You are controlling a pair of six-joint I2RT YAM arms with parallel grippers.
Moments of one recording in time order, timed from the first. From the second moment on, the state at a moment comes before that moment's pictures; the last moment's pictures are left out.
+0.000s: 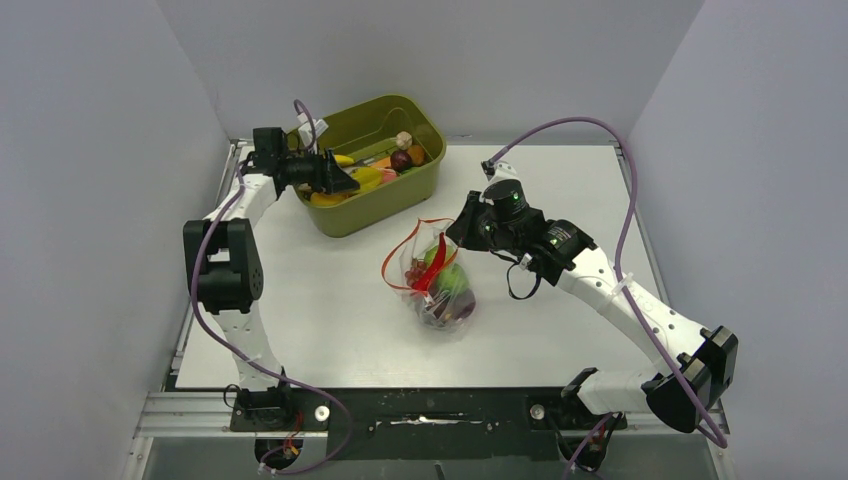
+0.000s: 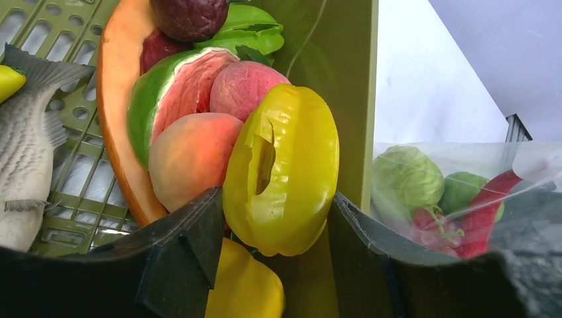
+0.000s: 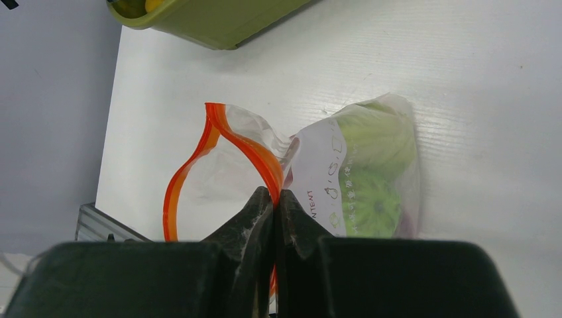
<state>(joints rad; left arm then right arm) 0.02 1.99 1.54 -0.23 1.01 0.00 0.71 1.28 1.24 -0.55 0.07 0.67</state>
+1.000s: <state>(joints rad) 0.00 1.57 1.35 -0.05 0.71 -0.23 0.71 1.19 1.18 -0.54 0.09 0.72</state>
